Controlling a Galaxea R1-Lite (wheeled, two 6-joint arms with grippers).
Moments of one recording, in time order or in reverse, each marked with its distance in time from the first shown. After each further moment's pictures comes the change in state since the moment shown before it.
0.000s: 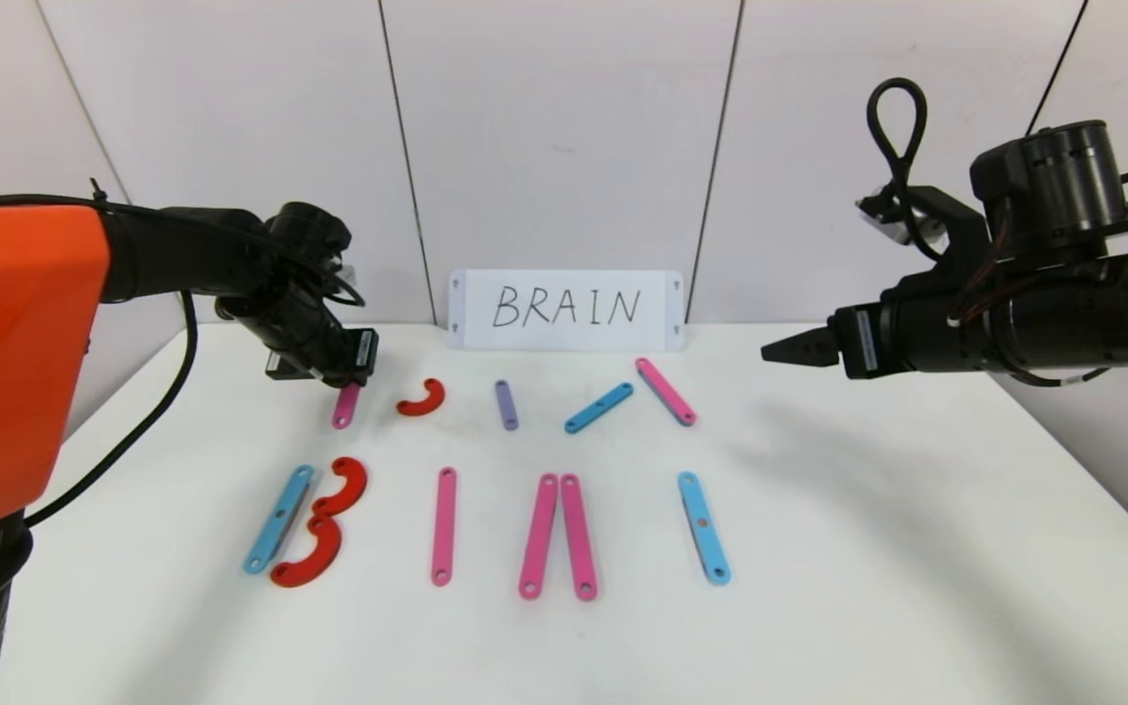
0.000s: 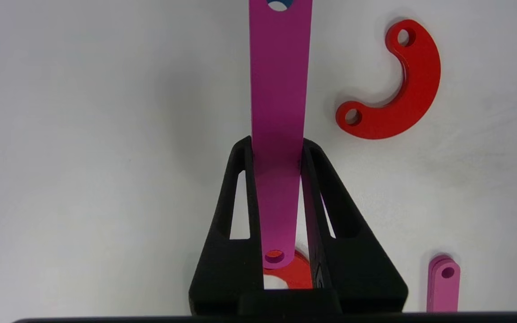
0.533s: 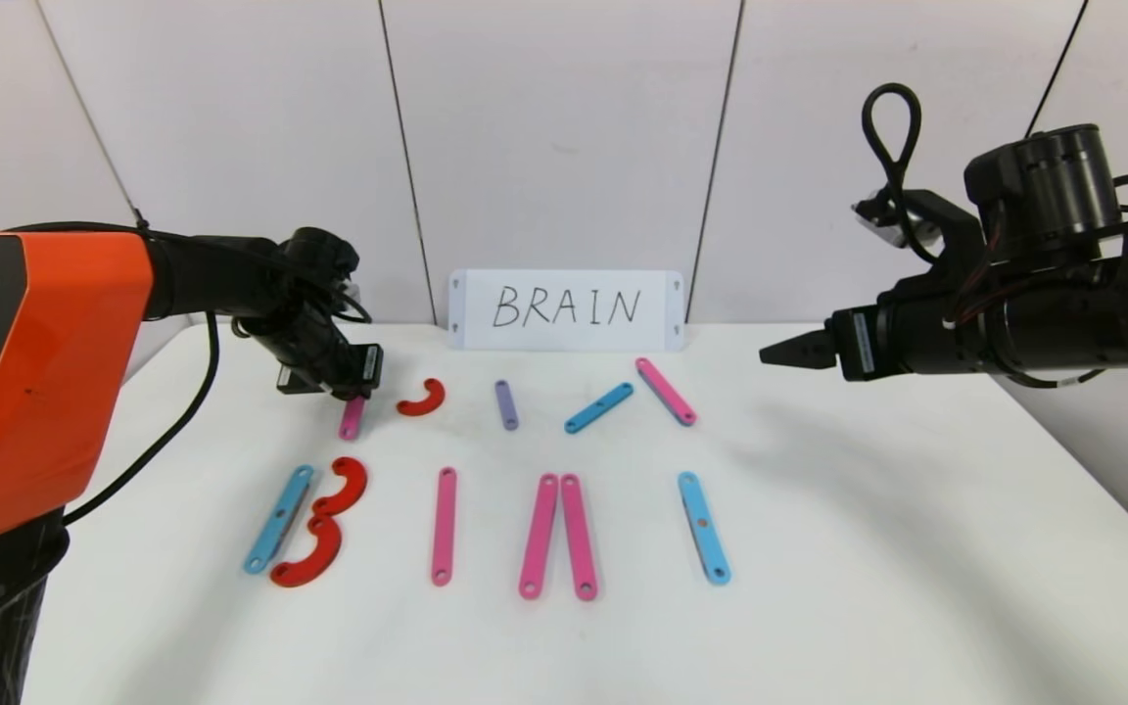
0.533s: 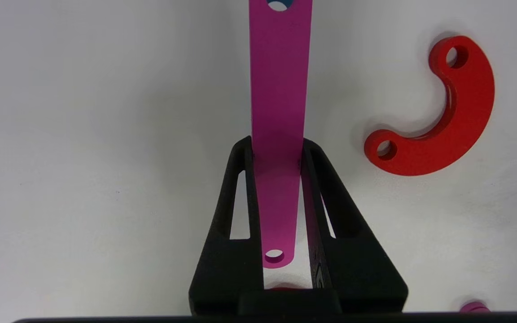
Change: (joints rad) left arm 0.013 0.070 -0.010 -0.045 -0.003 -0.020; right arm 0.000 0.008 0.000 0.000 0.000 -0.001
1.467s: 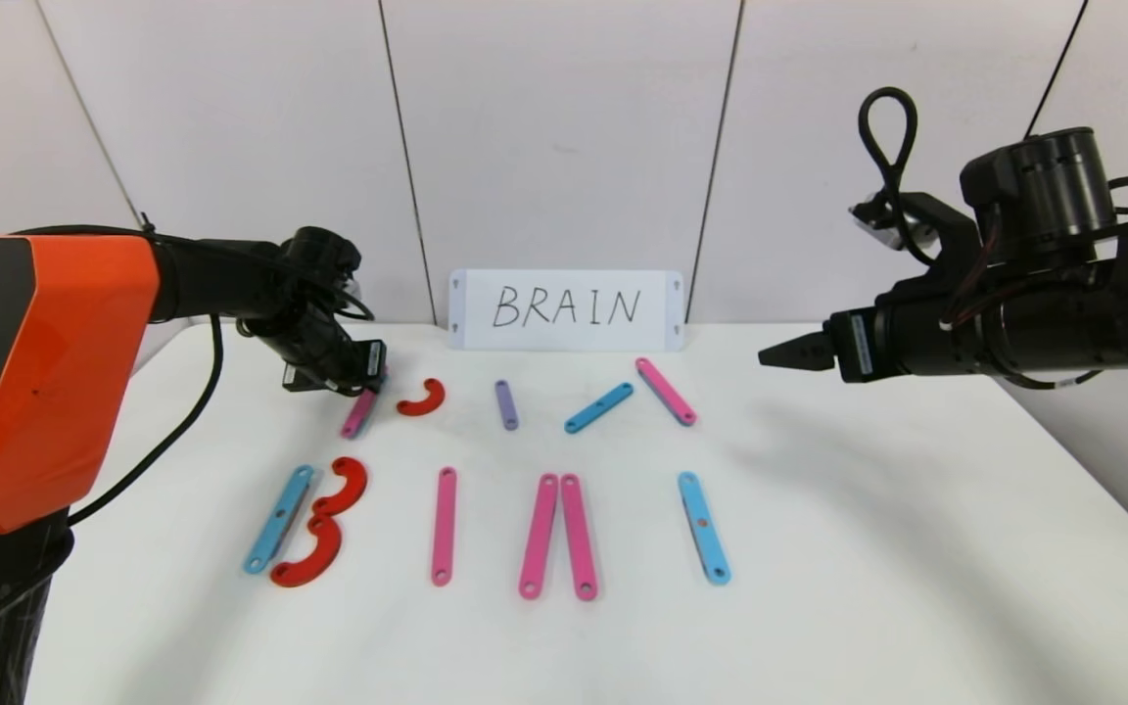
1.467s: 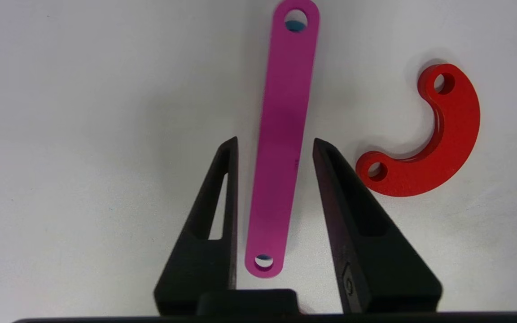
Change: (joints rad) left arm -0.001 0.009 0.001 -0.038 0.000 -0.022; right arm 0.000 0.004 0.000 0.000 0.000 -0.002
